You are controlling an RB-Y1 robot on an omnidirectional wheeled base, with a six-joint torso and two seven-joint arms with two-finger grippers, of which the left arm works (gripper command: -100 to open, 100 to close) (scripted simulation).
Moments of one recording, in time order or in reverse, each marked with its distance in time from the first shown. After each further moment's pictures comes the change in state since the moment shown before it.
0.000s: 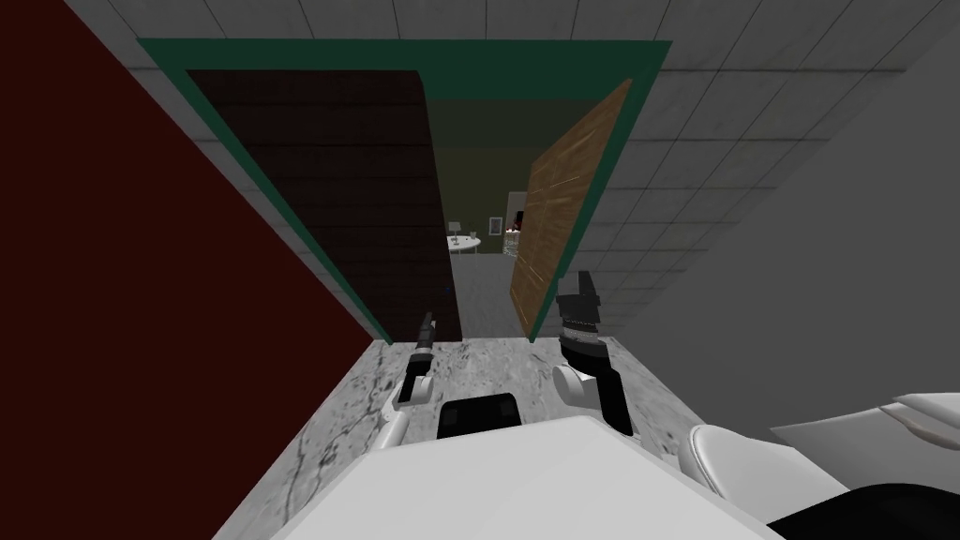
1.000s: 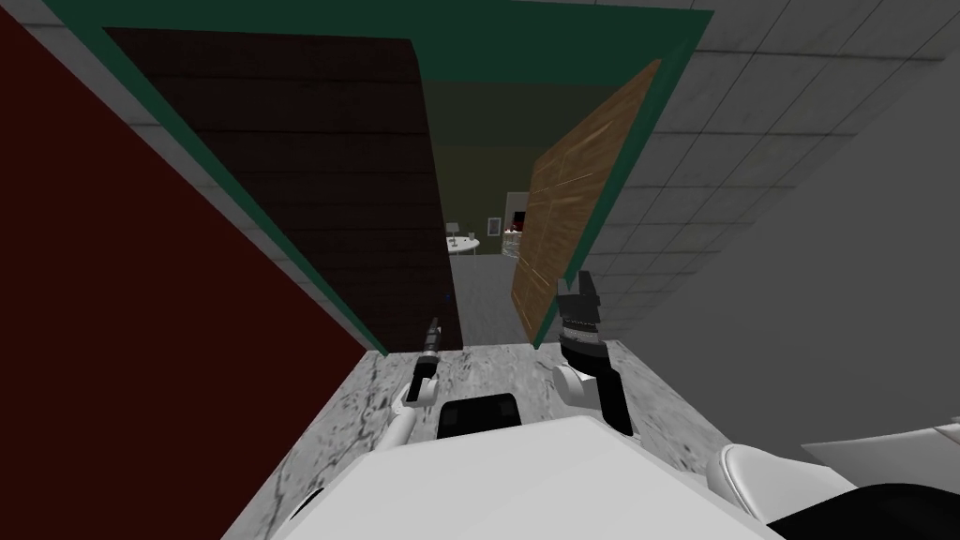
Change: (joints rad) arm -0.098 -0.027 -0.003 0.252 0.010 -0.036 0.008
